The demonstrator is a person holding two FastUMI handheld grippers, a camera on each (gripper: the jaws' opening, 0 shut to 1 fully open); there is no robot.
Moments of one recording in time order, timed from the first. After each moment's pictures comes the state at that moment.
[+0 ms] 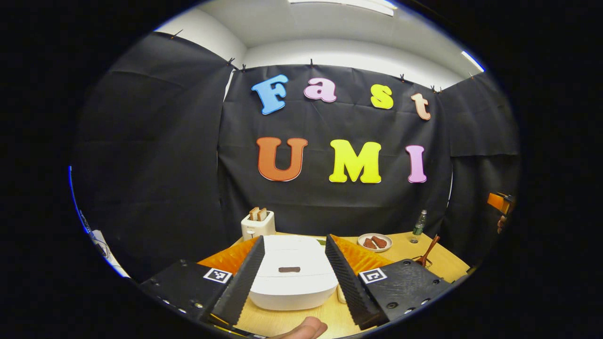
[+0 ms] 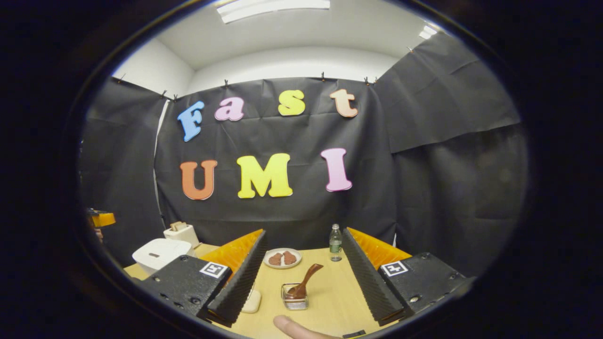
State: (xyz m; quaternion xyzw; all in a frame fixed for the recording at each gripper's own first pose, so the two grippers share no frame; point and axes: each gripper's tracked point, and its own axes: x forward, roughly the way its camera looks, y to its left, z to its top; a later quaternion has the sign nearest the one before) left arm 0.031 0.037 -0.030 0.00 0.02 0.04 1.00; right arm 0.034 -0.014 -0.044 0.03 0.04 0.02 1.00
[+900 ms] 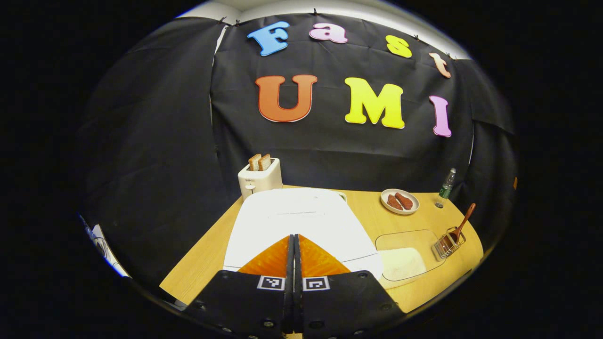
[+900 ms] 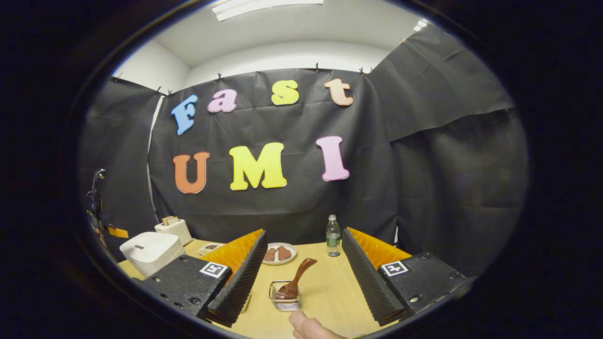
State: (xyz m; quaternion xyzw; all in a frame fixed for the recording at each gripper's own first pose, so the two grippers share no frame) left arm 0.129 0.060 -0.148 0.01 0.20 0.05 0.98; right arm 0.077 -0.036 -0.109 0.03 0.05 0.02 1.00
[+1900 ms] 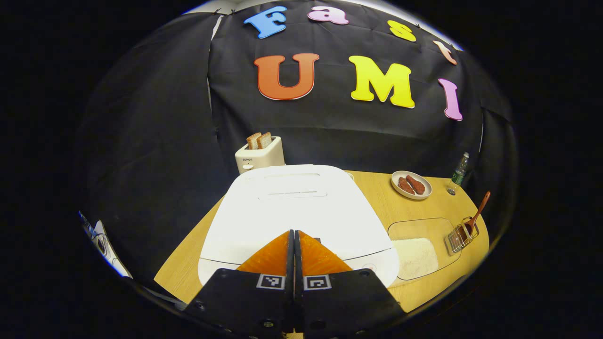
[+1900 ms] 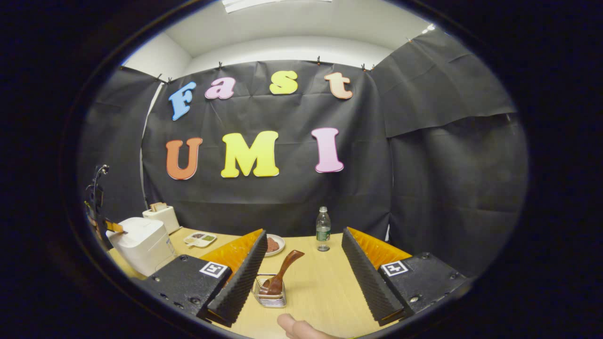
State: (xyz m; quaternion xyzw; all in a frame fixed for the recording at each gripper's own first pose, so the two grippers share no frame) left arm 0.140 0.055 -0.192 0.01 0.25 0.08 0.96; right arm 0.087 -0.051 -0.136 0.00 0.07 0.00 1.00
